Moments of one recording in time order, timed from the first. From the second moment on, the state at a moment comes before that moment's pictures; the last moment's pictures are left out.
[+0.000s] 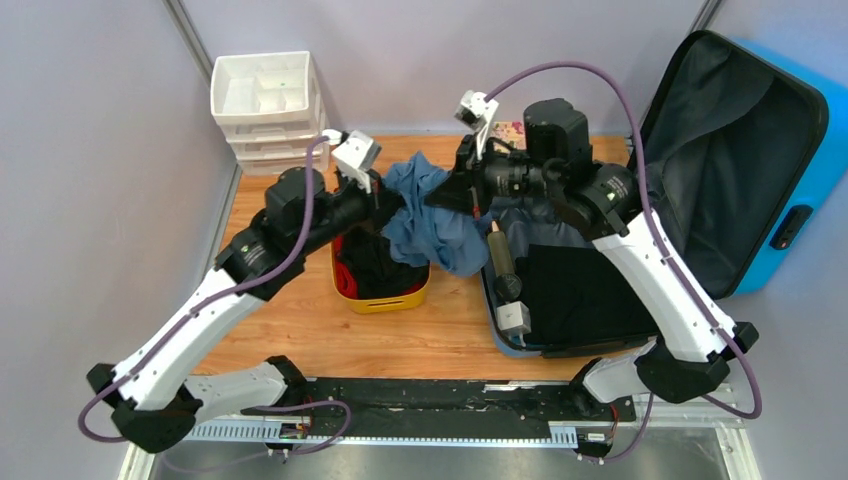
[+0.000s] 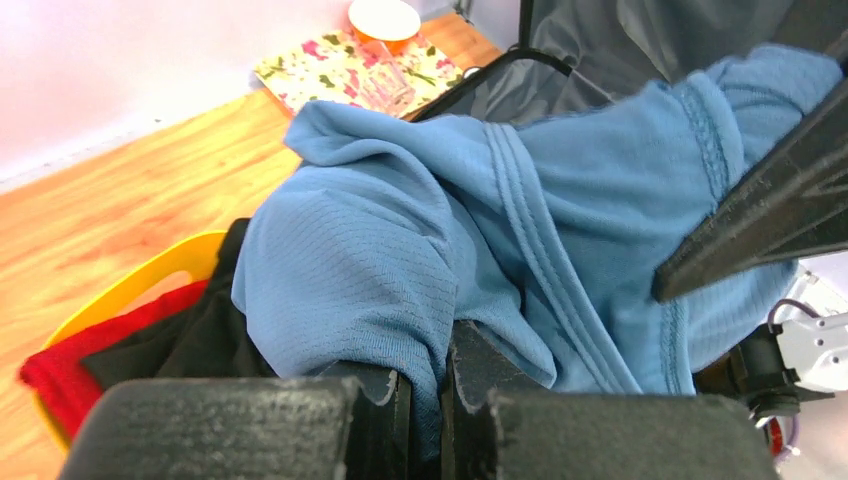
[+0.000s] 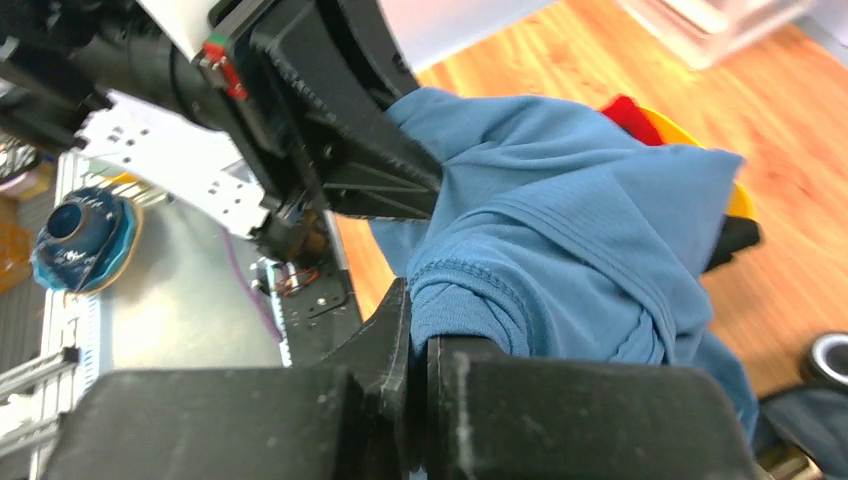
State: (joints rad) left arm -0.76 1.10 1.33 -0.40 0.04 -0.19; right arm 0.65 1.42 1.89 -0.79 -0.58 0.11
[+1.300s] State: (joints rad) left arm -0.19 1.38 0.99 -0.23 0.30 -0.20; right arm 0.66 2.14 2.03 -0.54 -0.37 0.16
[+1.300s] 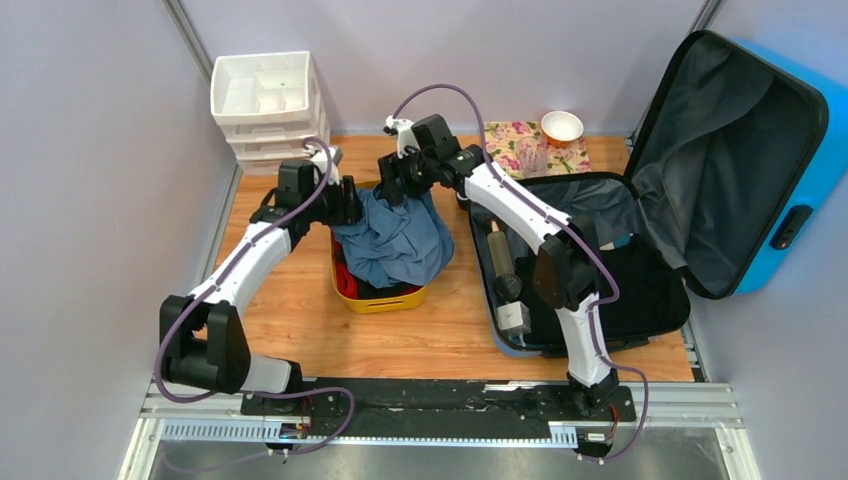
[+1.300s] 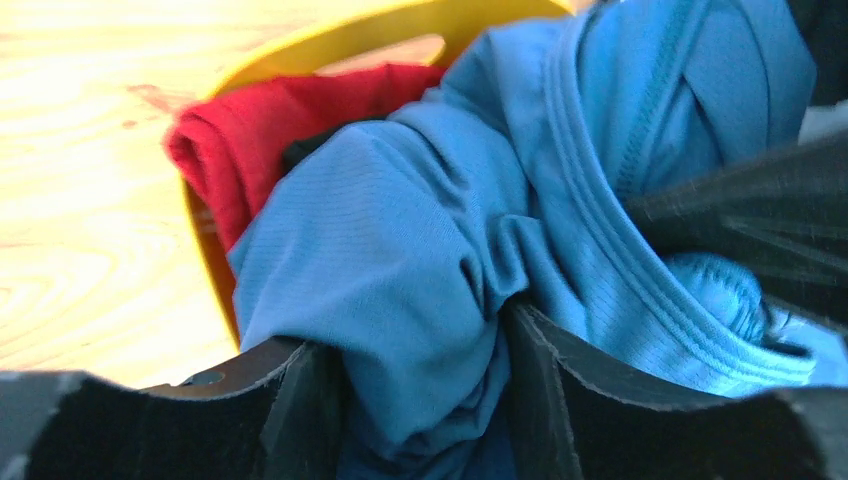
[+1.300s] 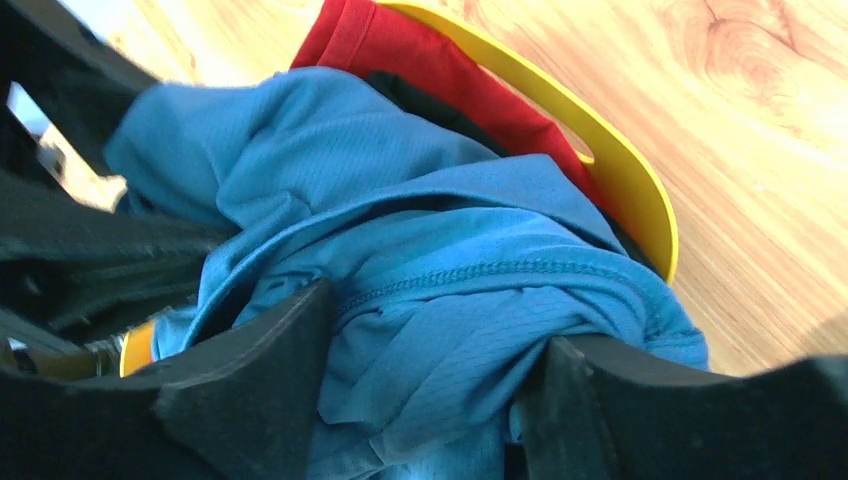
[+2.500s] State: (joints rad) left arm -0.14 1.35 1.11 -0.54 0.75 0.01; right arm 0.56 1.83 1.56 -0.76 -0.90 0.18
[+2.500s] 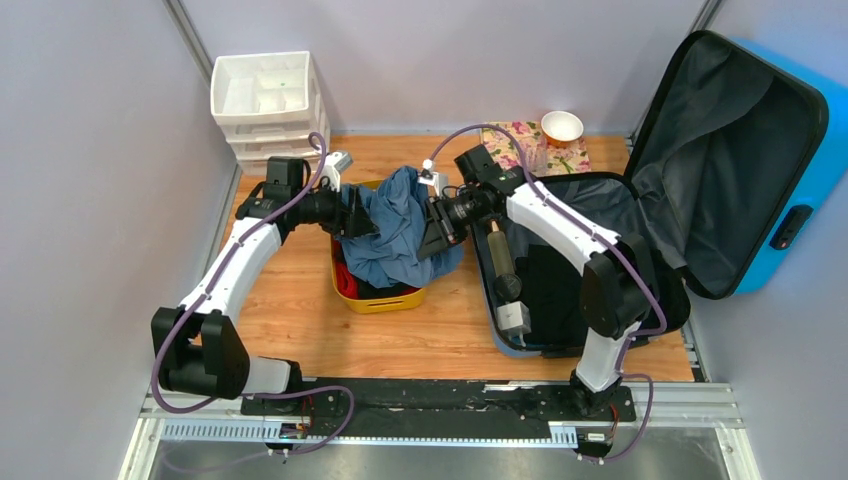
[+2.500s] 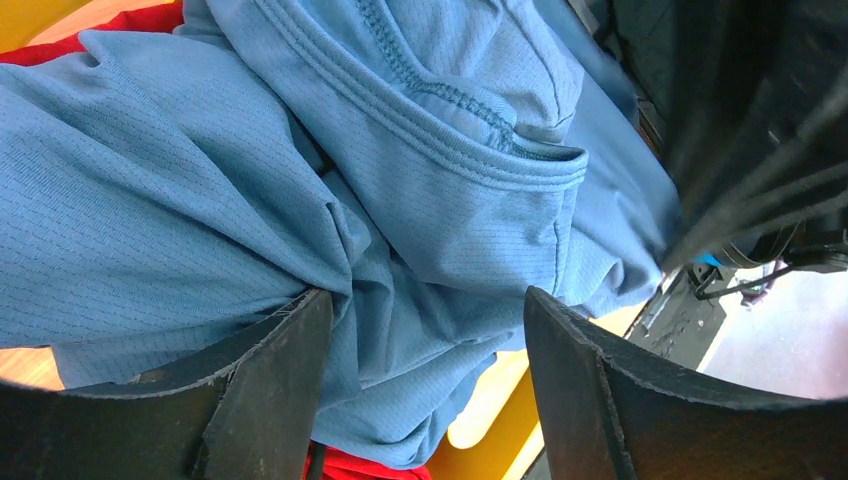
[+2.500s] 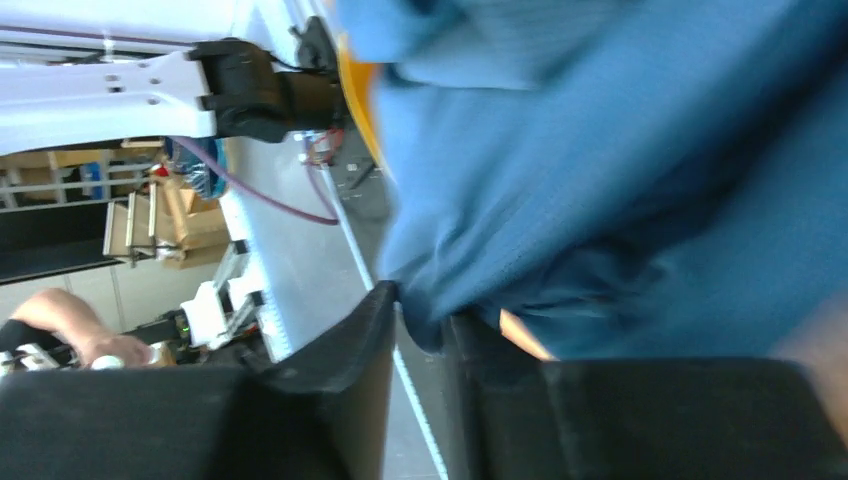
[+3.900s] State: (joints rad) left arm -0.17 1.40 1.42 -0.66 0.66 0.04; right arm 0.29 1.54 1.77 -1.17 -0.57 -0.36
